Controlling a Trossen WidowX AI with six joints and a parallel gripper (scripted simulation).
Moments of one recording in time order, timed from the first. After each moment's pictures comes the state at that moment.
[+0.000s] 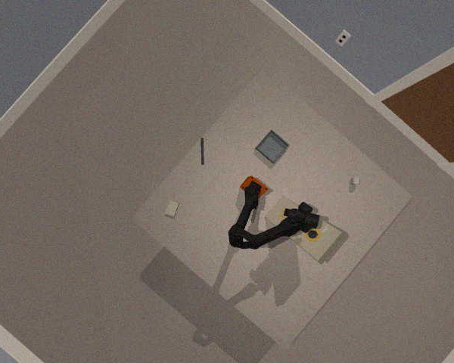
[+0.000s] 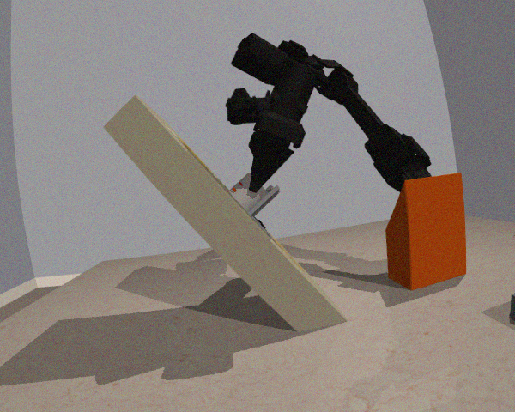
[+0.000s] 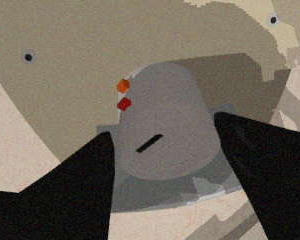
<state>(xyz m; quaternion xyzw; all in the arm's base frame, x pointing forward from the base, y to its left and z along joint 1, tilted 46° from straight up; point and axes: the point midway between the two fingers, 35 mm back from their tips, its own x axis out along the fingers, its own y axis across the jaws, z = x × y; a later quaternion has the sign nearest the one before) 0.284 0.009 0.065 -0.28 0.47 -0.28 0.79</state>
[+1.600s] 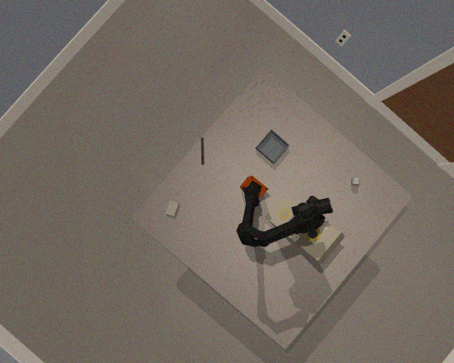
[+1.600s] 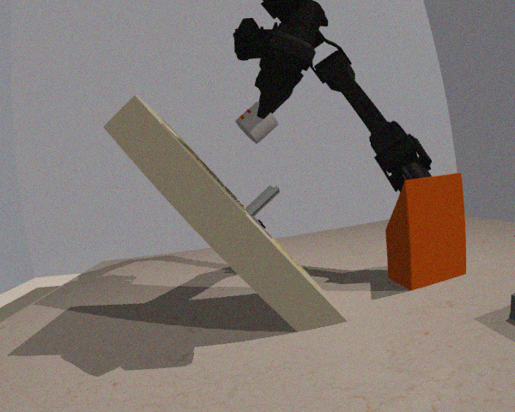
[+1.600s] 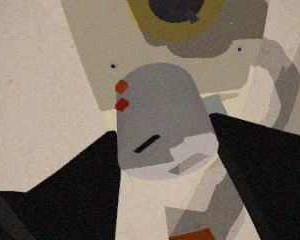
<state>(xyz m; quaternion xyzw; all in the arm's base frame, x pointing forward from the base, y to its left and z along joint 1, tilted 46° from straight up) 0.276 0.102 0.112 -0.29 0.48 -0.28 0.78</state>
